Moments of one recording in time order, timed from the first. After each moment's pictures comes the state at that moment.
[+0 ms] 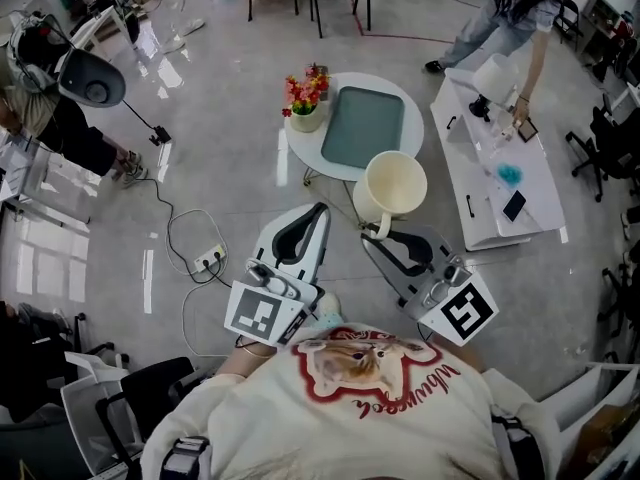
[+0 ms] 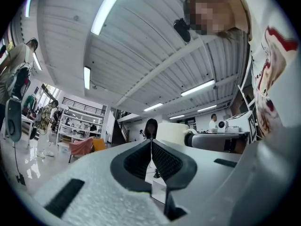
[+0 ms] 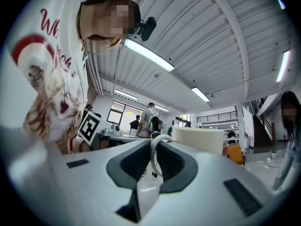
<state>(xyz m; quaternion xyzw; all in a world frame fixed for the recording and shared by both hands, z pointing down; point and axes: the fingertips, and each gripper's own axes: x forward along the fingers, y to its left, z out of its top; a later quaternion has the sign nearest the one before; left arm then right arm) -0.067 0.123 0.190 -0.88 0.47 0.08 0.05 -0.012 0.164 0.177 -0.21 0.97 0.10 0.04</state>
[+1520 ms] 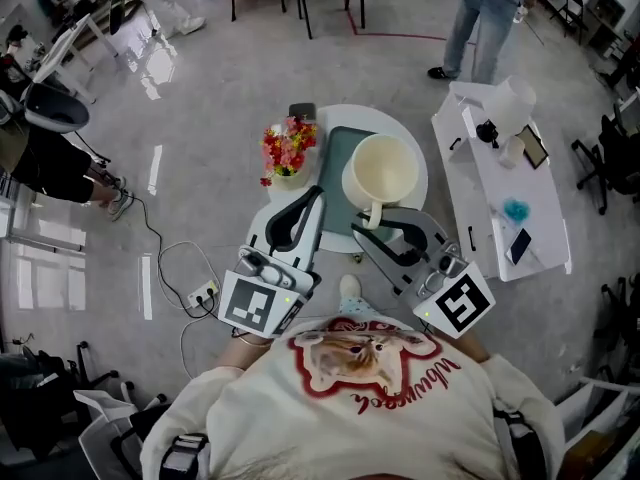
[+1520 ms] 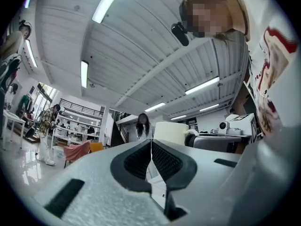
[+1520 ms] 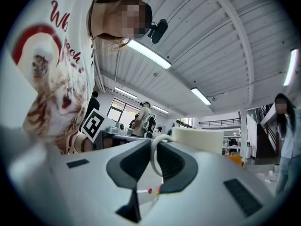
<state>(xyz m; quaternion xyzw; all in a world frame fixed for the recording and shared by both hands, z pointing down) -0.062 -0.127 0.182 -0.88 0.46 0.08 0.06 -0.017 -0.079 0.173 -0.20 0.97 0.14 0.05</state>
